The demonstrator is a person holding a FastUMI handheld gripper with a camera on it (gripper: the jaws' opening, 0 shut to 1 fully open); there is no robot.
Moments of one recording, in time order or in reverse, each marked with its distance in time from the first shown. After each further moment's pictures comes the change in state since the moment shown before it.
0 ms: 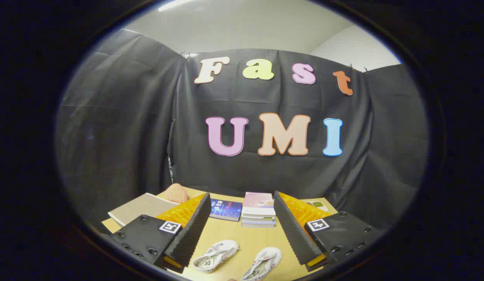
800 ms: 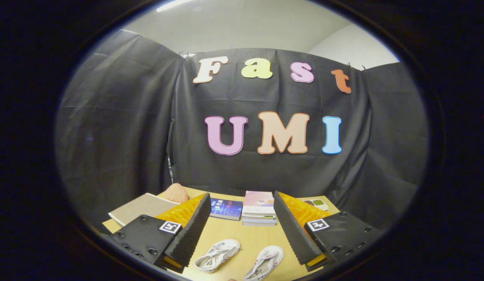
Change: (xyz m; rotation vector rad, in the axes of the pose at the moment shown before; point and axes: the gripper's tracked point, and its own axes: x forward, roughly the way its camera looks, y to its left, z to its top) arm -0.002 0.007 -0.006 0.012 0.004 0.005
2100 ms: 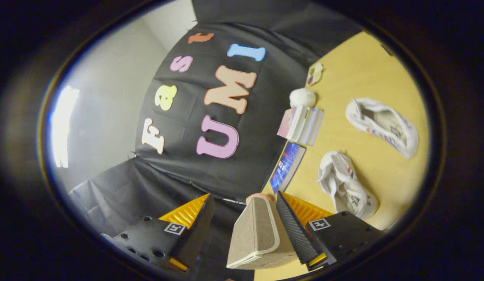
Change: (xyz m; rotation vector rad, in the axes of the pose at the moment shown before) arm -0.001 0.128 -0.182 1.345 0.039 0.024
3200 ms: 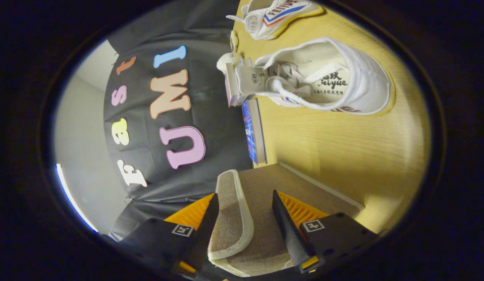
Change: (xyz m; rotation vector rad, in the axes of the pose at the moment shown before) arm 0.064 -0.074 -0.128 0.440 0.036 -0.116
